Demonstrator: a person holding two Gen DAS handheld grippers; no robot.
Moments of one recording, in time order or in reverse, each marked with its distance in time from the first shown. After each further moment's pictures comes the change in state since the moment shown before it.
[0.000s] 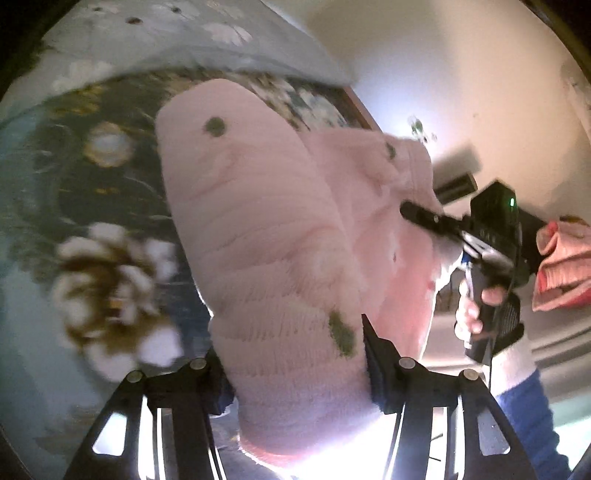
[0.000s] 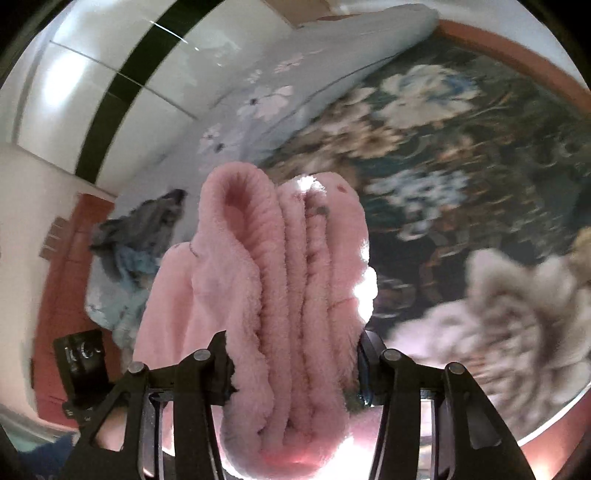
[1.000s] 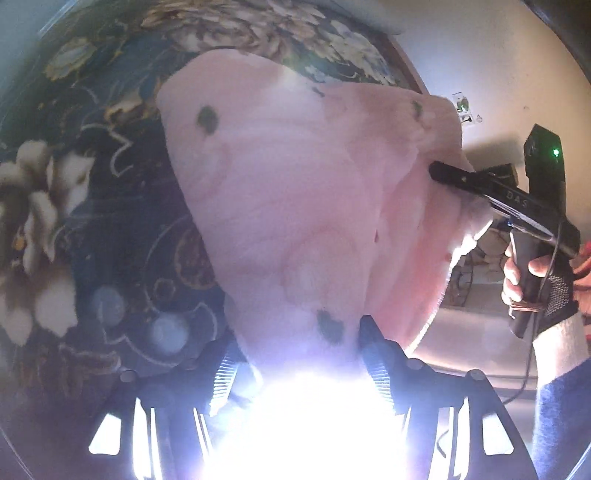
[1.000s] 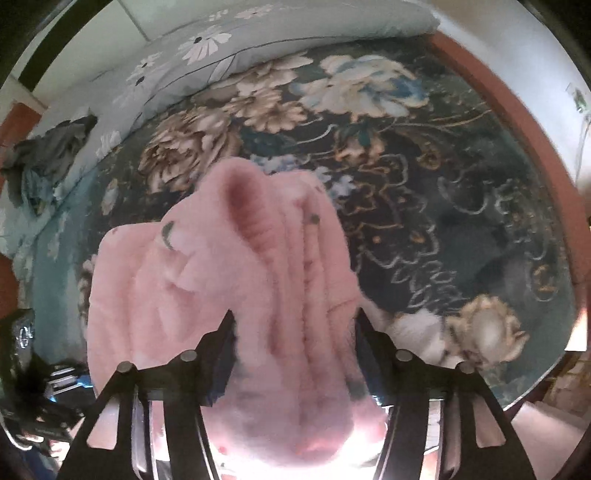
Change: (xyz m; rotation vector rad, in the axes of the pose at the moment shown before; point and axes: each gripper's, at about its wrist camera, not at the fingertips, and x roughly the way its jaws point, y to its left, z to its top) left arm 0.116 -0.033 -0.005 -0.160 0.153 0.077; right arm 0.011 -0.061 0.038 -0.236 0.185 -0.408
